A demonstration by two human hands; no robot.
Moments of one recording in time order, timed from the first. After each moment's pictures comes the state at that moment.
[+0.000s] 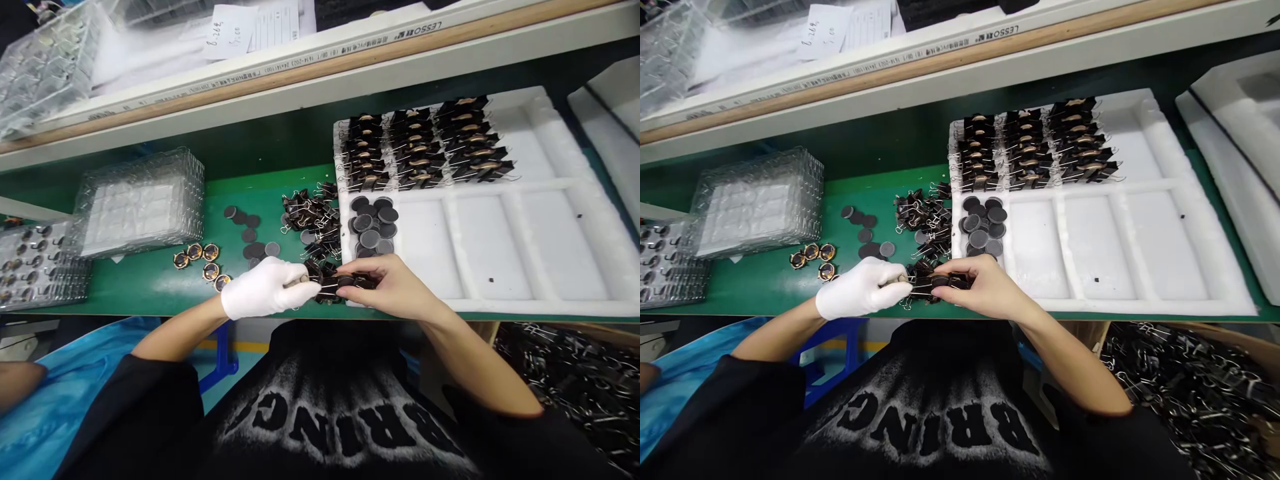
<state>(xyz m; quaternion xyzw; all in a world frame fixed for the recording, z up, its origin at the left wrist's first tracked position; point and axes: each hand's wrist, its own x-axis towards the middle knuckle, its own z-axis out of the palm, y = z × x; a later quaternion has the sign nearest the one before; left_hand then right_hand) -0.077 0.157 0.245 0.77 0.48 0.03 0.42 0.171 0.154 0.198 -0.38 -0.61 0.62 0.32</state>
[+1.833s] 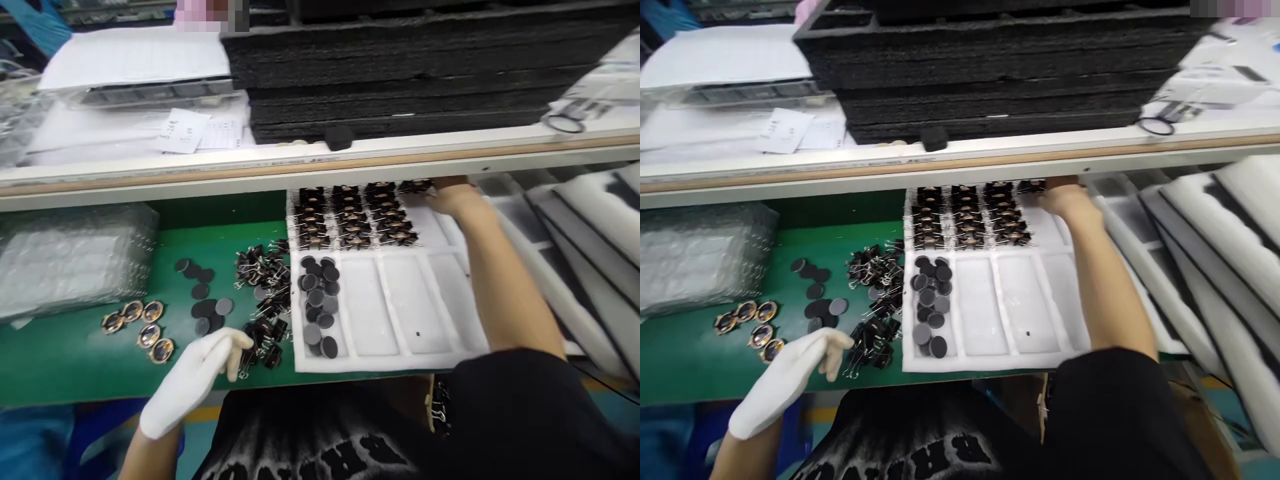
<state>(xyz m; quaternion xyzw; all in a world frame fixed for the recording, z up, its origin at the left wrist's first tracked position) -0.089 0.120 0.216 0.58 0.58 0.24 0.53 0.421 0.422 0.221 -0.68 -0.74 -0.03 0.01</state>
